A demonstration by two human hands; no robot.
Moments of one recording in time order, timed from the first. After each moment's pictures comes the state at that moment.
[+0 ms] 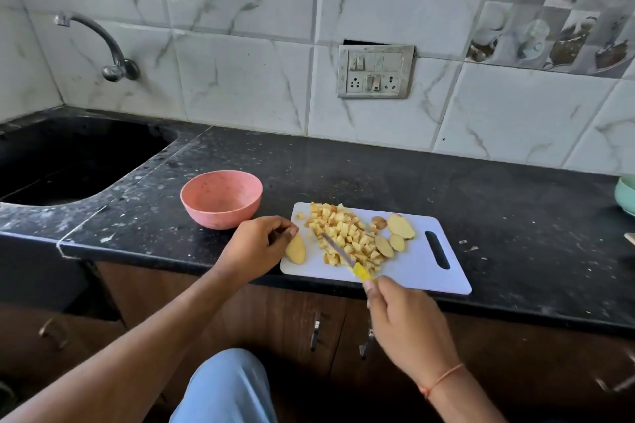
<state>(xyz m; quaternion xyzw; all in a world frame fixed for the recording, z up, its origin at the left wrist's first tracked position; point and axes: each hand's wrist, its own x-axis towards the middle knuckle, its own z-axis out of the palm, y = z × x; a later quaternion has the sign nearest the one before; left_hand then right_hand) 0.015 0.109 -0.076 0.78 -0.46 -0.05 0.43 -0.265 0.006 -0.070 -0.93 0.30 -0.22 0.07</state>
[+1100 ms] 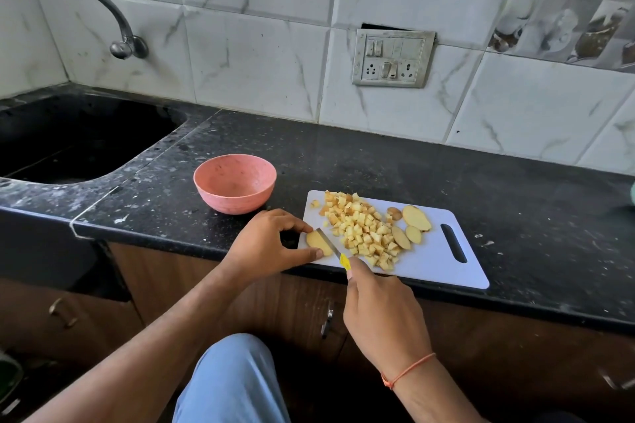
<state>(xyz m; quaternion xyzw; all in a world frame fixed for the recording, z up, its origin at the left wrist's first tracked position) 0.024 0.126 -0.089 0.77 -0.52 -0.02 0.36 -0.219 0.064 -0.047 -0.94 0.31 -0.15 0.07</state>
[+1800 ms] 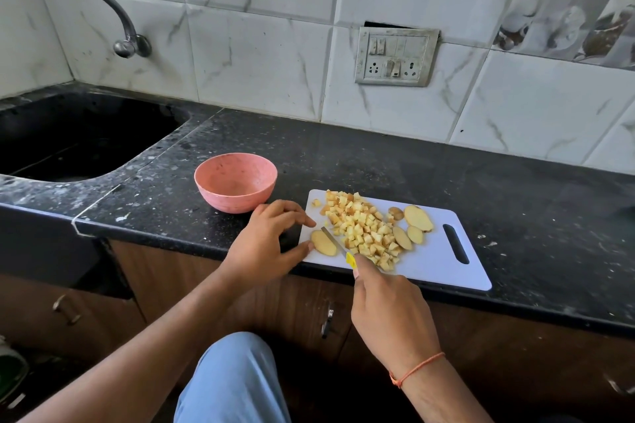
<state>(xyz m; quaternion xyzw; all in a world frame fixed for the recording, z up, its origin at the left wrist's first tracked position) 0.015 0.134 -0.090 0.74 -0.55 0.01 0.38 -0.223 0.055 -0.044 -0.93 0.31 -0.16 0.09</state>
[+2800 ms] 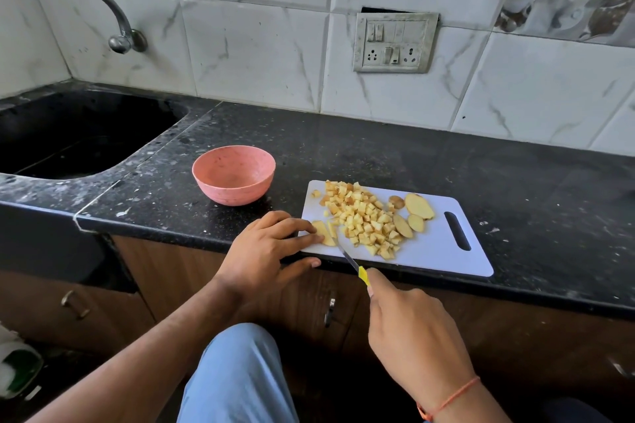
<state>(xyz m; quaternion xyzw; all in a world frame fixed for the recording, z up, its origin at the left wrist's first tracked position) 0.011 0.143 -0.121 0.66 -0.66 0.19 0.30 -0.263 0.068 -0.041 -0.94 0.32 -0.12 0.06</state>
